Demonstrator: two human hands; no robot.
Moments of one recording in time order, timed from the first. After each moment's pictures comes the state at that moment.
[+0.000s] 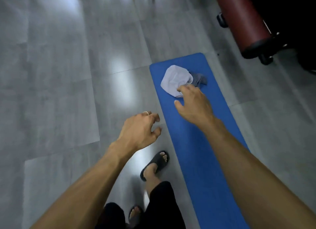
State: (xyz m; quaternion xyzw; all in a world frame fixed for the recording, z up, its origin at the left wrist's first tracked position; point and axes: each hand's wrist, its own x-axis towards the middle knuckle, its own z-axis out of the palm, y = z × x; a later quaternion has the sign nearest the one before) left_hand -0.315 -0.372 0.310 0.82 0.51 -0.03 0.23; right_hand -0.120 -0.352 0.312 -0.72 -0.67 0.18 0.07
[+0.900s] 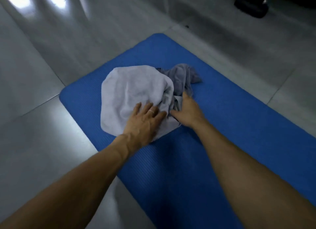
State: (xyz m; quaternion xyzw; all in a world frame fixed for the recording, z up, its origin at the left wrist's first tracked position) left_hand -0.060 0.033 -0.352 0.98 0.18 -0.07 0.01; right_hand 0.106 -0.047 -0.355 -0.87 -0.35 0.28 0.21
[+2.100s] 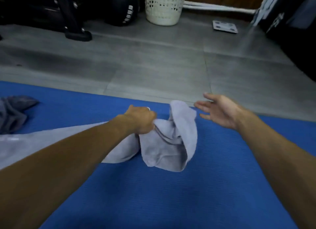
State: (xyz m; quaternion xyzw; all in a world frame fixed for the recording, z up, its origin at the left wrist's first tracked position) left_hand 0.188 -0.414 -0.255 0.98 -0.13 -0.16 -0.02; right_hand 0.245 -0.663 -0.220 -0.68 0.11 0.26 0.68
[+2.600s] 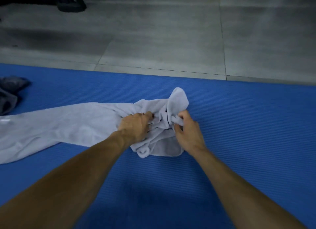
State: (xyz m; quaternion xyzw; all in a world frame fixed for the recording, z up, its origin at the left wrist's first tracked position) left_hand 0.163 -0.463 -0.380 0.99 -0.01 -0.16 0.05; right_hand 0.176 -0.656 -0.396 -0.90 -0.08 0.09 0.43
